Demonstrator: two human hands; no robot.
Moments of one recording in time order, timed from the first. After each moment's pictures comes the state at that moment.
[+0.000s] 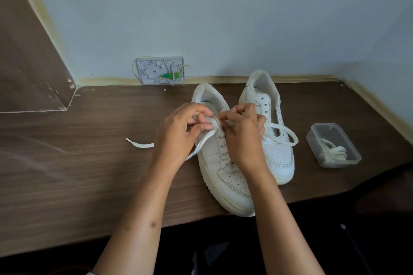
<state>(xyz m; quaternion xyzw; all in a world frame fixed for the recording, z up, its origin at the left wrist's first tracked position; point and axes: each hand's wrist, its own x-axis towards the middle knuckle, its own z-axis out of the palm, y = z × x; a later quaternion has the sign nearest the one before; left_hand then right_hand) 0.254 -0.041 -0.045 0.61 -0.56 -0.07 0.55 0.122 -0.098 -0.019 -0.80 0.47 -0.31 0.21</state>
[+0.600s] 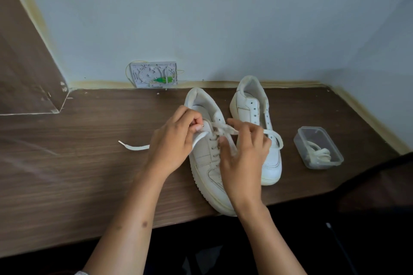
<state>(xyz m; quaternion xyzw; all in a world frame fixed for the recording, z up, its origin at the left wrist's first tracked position) 0.250 -0.036 -0.043 0.68 -0.62 0.02 0.41 0.094 -0.058 -0.033 -0.76 0.48 -0.41 0.15</state>
